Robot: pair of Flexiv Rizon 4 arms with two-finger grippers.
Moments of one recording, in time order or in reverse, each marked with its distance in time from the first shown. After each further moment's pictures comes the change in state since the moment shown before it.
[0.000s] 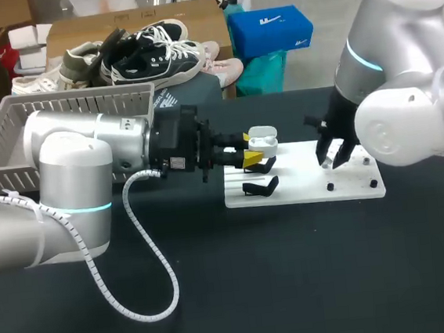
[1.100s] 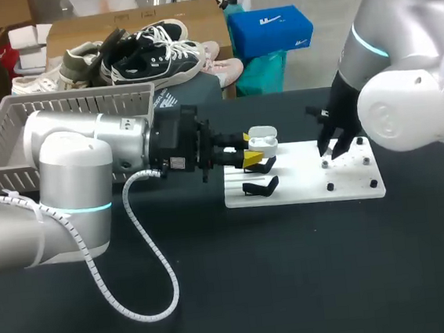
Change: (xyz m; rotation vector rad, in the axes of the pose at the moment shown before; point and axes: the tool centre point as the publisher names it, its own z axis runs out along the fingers) left arm 0.000 0.000 0.000 0.000 0.000 0.000; right arm -0.002 0.008 -0.028 -0.033 0.003 -0.029
